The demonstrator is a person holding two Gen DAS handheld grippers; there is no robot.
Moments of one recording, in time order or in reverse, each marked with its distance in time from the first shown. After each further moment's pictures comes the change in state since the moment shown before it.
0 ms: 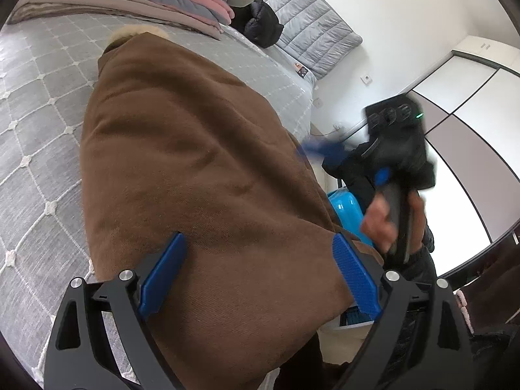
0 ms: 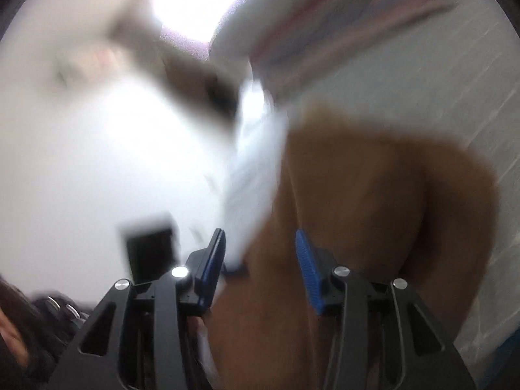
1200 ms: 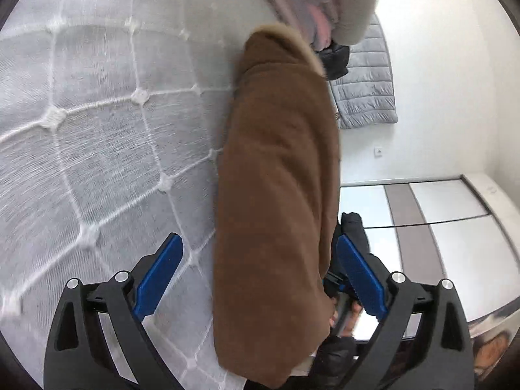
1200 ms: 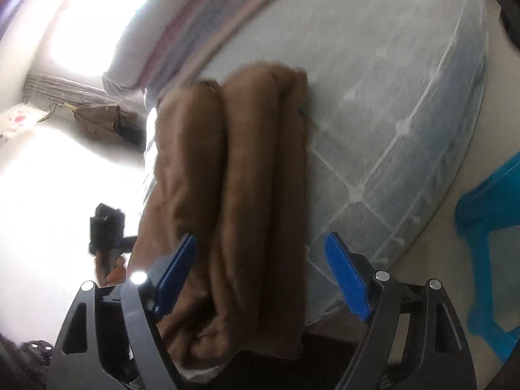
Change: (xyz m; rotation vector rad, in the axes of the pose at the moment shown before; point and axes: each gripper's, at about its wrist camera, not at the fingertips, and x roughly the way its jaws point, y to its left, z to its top) left arm -0.037 0.181 -0.005 -0.583 0.031 -0.206; right arm -0.075 -0.091 -0.075 0.364 -0.115 -0.106
